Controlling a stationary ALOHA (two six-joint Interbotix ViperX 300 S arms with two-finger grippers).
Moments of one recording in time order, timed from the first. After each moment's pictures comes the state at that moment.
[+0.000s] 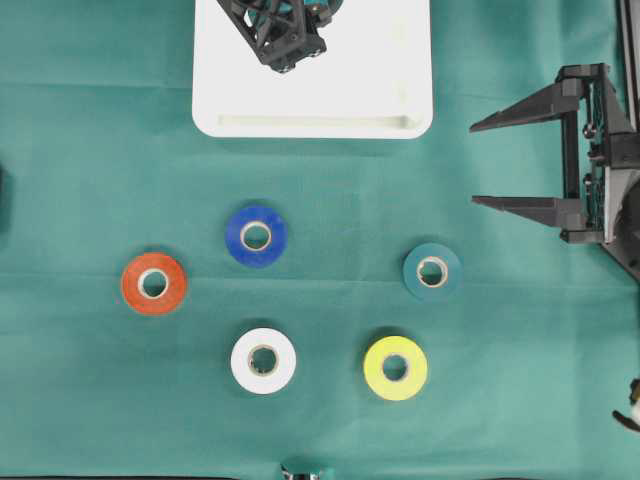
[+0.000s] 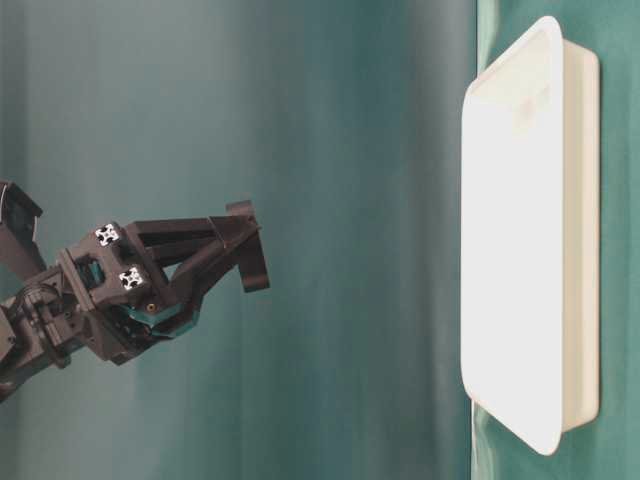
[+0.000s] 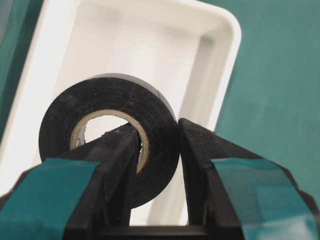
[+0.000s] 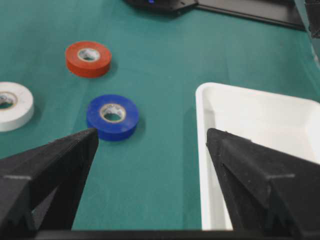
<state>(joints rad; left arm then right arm) 0.30 0.06 -0.07 0.01 0.94 0.00 -0.01 -0.84 1.13 -0.02 -0.07 -0.01</state>
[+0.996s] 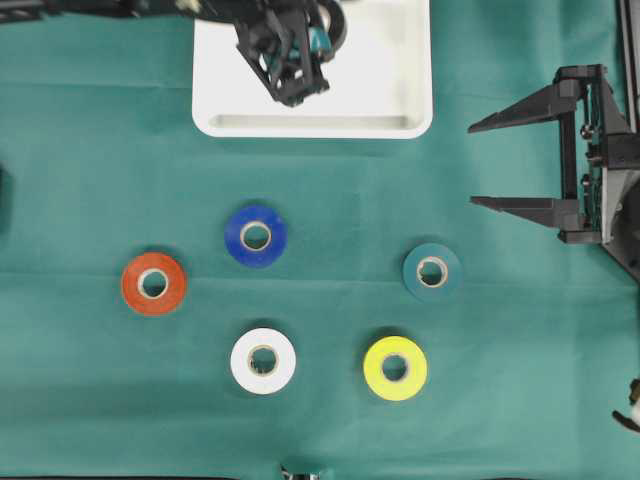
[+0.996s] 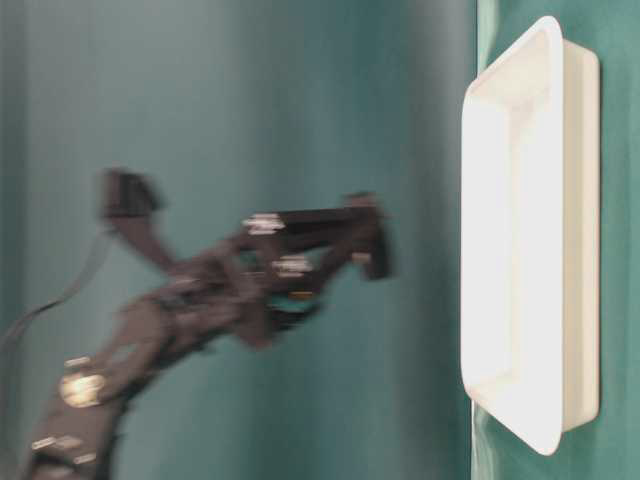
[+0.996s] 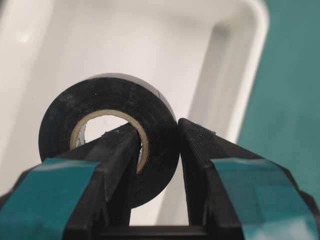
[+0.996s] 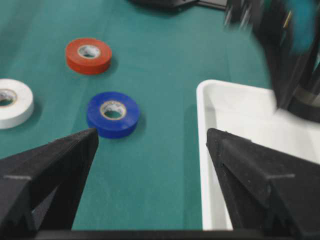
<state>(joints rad) 0.31 0.15 0.16 0.01 0.62 0.00 -0.01 -0.83 1.13 -0.02 -0.07 -0.01</state>
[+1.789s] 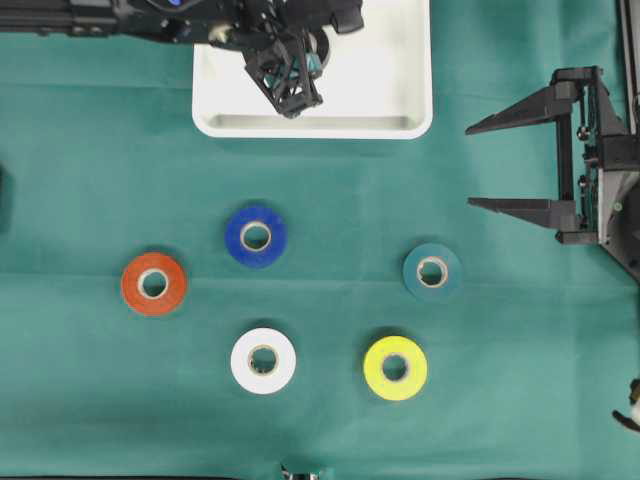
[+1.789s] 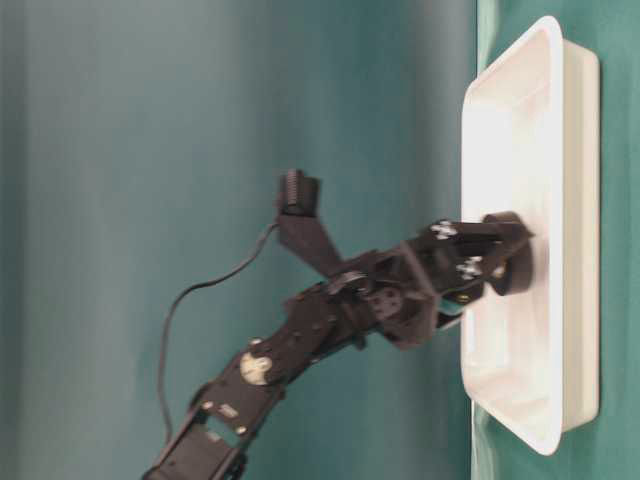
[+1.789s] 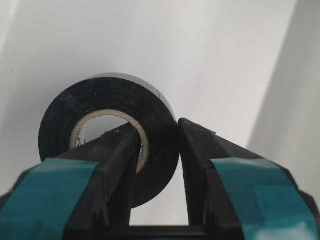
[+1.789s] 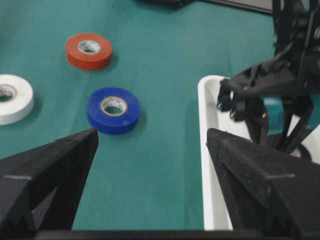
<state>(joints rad) 0.37 0.34 0.24 0.01 0.41 0.03 -0.01 -0.82 1.13 -0.02 -0.07 -0.01</state>
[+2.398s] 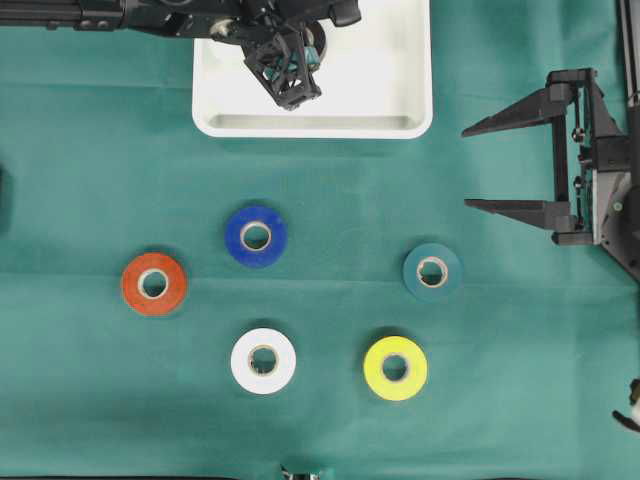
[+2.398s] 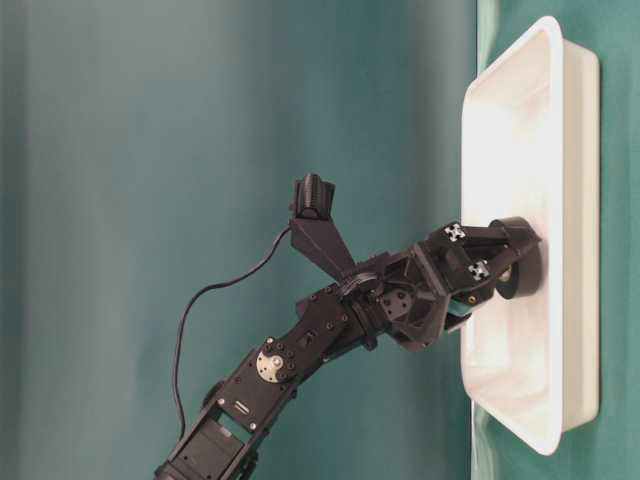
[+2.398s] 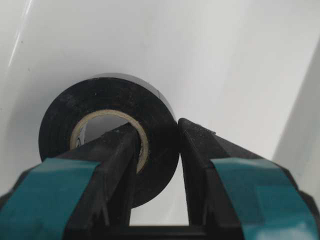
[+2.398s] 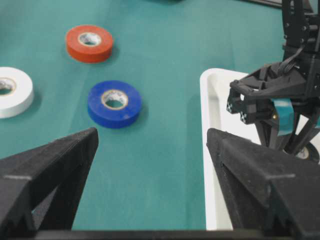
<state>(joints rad) 0.39 0.35 0.23 0.01 0.40 0.03 -0.01 -0.80 1.13 -0.02 -0.07 -0.01</state>
